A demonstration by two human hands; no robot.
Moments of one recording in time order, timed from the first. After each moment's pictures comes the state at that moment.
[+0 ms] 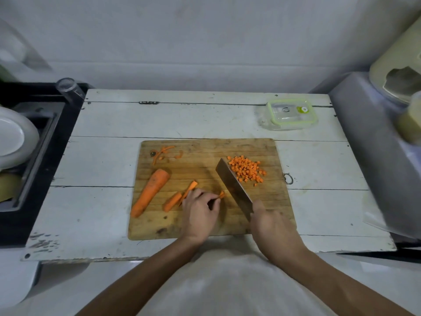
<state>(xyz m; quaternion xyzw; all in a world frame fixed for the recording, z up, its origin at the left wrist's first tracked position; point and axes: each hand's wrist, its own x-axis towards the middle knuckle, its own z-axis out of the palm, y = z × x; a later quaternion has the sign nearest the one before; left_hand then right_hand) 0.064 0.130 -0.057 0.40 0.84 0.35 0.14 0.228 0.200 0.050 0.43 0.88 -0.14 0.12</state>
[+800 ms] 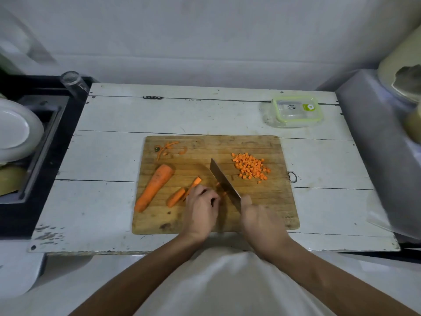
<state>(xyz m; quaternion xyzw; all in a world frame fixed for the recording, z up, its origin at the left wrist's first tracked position) 0.059 0.123 -0.055 0.43 0.83 0.33 0.15 0.202 0.194 0.039 0.39 0.90 -0.13 0.15</state>
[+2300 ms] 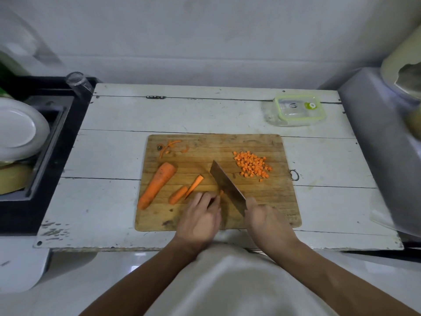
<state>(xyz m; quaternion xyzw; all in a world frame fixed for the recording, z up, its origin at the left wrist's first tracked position) 0.057 0.090 -0.052 0.60 0.77 0.20 0.07 0.214 0.194 0.035 0.39 0.90 -0.13 0.13</state>
